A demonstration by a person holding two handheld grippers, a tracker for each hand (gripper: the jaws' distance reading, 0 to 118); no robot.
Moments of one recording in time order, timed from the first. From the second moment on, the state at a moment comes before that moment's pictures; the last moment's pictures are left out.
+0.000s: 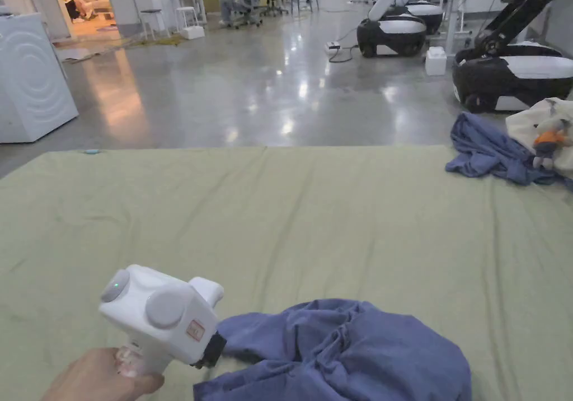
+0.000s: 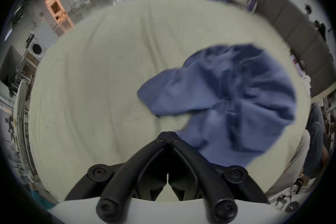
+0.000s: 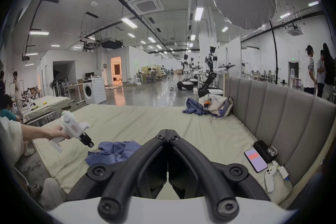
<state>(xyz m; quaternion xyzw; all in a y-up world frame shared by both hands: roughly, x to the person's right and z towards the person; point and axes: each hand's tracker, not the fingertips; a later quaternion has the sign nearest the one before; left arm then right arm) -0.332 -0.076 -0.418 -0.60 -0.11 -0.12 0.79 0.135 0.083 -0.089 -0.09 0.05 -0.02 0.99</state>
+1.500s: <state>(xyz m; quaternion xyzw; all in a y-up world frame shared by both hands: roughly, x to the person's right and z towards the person) -0.345 -0.015 -0.440 -0.51 -0.15 0.07 0.84 0.135 0.035 -0.209 -0.24 0.10 0.02 0.97</state>
